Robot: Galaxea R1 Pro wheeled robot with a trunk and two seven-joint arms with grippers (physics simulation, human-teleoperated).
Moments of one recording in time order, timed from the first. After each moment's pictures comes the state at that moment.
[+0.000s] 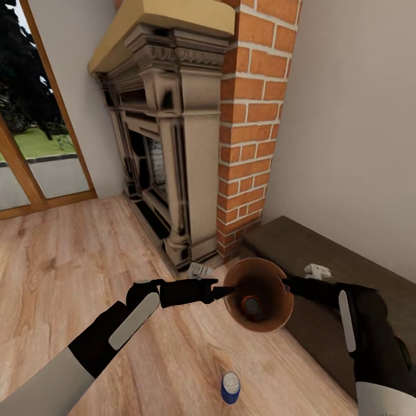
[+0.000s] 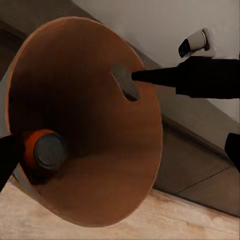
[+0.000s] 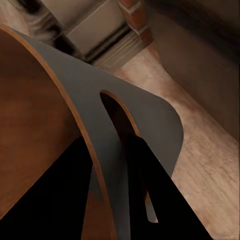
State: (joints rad) left arm -0.69 0.15 -0.66 -1.29 0.87 0.59 -0.38; right arm -0.51 -0.04 -0.33 -1.47 0.07 1.05 0.57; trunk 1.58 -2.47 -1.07
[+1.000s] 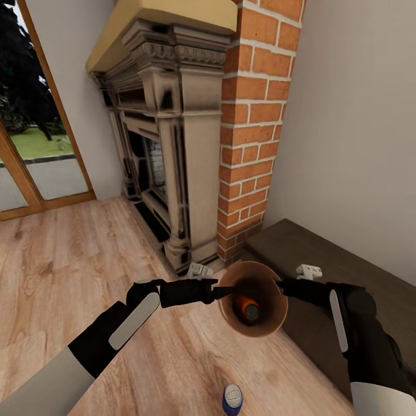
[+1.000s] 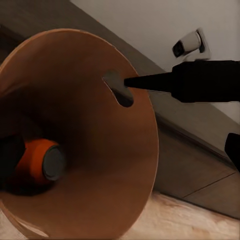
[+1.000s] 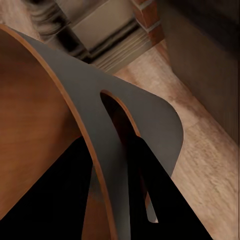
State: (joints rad) left arm -0.69 0.15 -0.66 -1.29 0.87 0.59 -0.38; right arm -0.51 -0.04 -0.27 -1.46 0.09 1.04 0.57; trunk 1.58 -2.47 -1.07
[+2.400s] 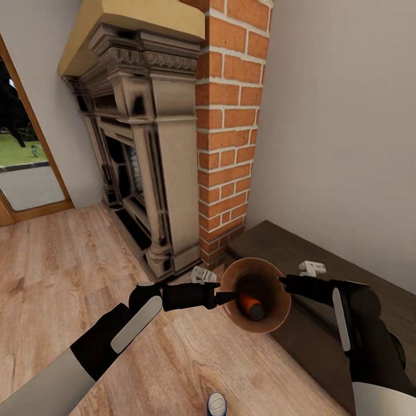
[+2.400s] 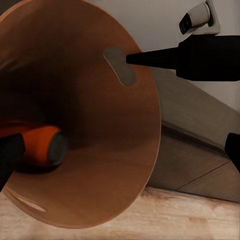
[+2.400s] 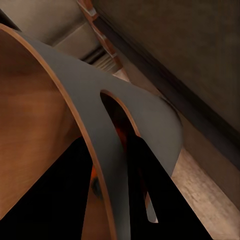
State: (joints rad) left arm -0.69 0.15 -0.69 -1.29 0.86 0.59 -0.38; right arm -0.51 -0.04 -0.27 -1.51 0.11 1.04 0.56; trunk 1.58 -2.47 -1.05
